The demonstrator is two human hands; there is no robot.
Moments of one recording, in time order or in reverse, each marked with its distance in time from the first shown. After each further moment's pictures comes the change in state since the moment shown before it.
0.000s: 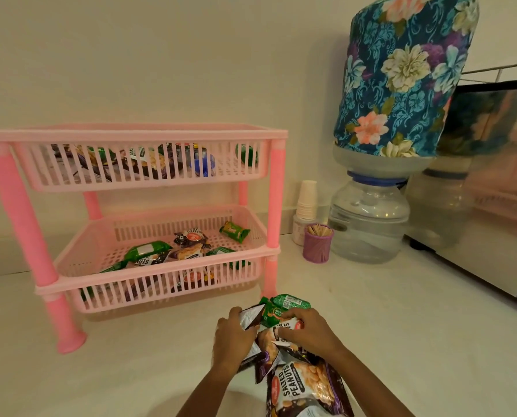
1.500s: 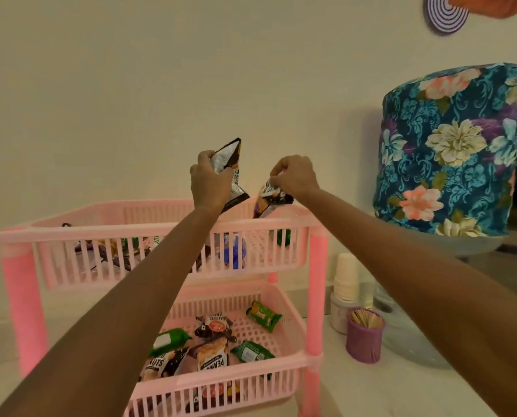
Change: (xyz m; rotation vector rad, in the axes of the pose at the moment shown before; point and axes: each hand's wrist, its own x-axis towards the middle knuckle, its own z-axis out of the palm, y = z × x) left_hand 0.138 0.245 -0.262 -0.403 0.723 0.554; right_hand 0.178 -0.305 -0.183 -0.041 0.592 -0.436
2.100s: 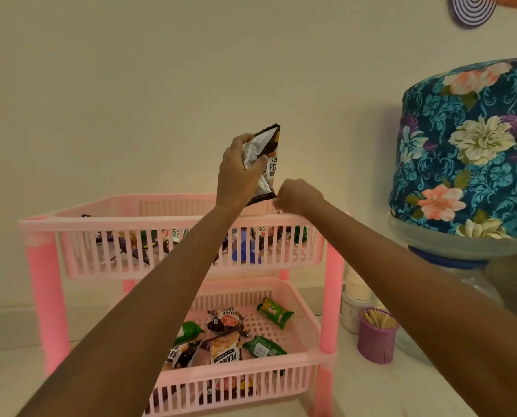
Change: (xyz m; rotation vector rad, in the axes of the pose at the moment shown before) left_hand -0.017 0.011 -0.004 -0.118 -0.140 0.224; right_hand -0.015 -0.001 0.031 -0.458 -0.300 -0.065
